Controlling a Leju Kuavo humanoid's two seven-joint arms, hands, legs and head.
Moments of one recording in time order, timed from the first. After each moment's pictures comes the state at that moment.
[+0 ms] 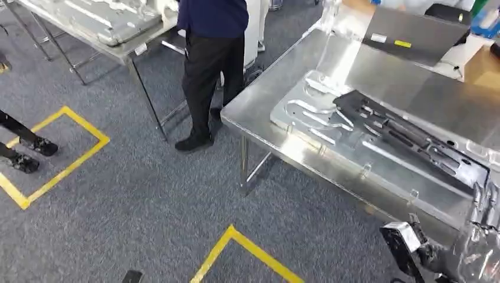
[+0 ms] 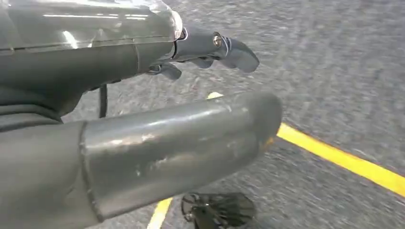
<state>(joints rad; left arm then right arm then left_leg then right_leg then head) -0.02 -0.09 0.63 -0.20 -0.76 0.09 -0.42 0.38 -0.09 -0.12 -1.85 1.32 -0.52 -0.02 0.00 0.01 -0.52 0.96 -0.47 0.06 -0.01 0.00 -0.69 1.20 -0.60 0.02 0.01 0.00</state>
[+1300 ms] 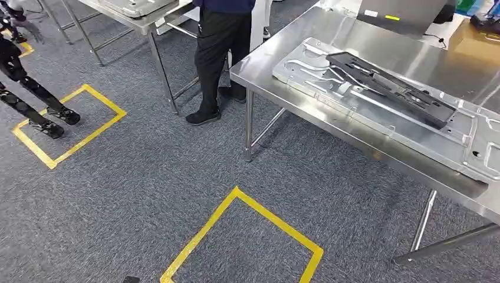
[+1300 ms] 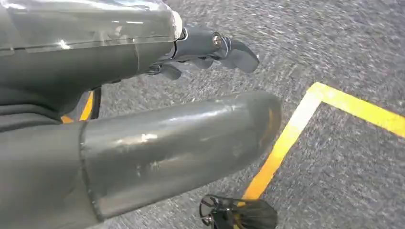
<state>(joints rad) -0.02 -0.12 0.75 -0.20 -0.86 0.10 -0.41 0.18 0.26 -0.77 -0.74 0.96 -0.22 -0.16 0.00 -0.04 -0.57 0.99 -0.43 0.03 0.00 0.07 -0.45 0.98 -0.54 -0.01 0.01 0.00</state>
